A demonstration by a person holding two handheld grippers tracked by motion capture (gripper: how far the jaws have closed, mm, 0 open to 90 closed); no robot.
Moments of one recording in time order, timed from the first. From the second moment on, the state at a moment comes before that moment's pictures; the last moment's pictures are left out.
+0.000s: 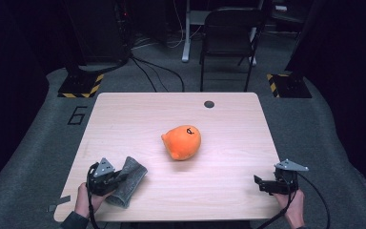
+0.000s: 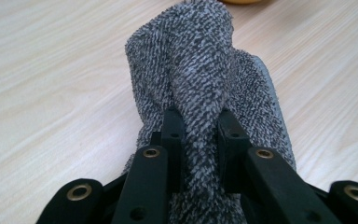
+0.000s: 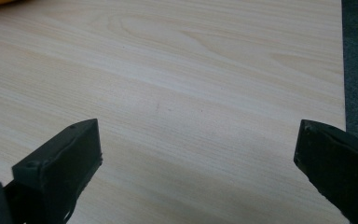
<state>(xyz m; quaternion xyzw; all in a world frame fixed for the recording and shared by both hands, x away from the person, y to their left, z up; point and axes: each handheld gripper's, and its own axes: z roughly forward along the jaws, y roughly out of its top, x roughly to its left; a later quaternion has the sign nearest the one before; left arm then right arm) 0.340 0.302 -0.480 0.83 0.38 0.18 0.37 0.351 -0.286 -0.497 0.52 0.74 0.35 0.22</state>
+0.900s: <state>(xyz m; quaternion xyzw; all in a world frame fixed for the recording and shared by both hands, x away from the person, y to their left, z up) 0.341 0.229 -0.454 0.86 0.28 0.13 0.40 0.350 -0.278 -0.496 0.51 0.76 0.35 0.19</state>
